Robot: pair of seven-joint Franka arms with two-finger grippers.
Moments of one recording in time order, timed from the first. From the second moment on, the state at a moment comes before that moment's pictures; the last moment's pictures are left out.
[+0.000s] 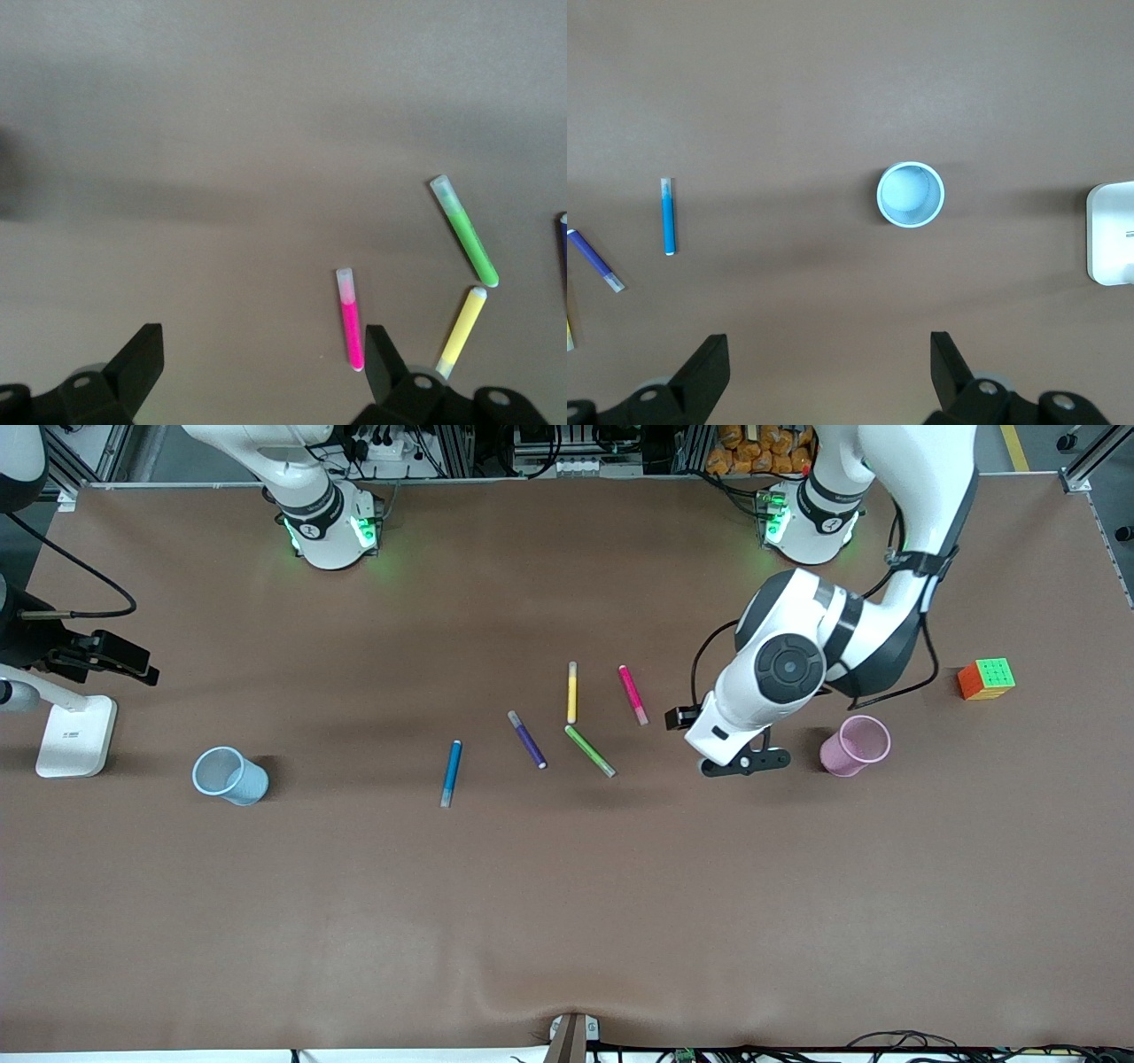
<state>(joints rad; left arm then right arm) -0.29 0.39 -0.24 -1.76 -0.04 1.96 -0.64 -0.03 0.01 -0.03 -1.63 0.04 1.58 0.01</state>
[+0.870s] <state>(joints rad) -0.40 0.53 -0.25 -1.88 -0.12 2.28 -0.79 -0.03 0.01 -0.03 -1.63 0.04 1.58 0.01</state>
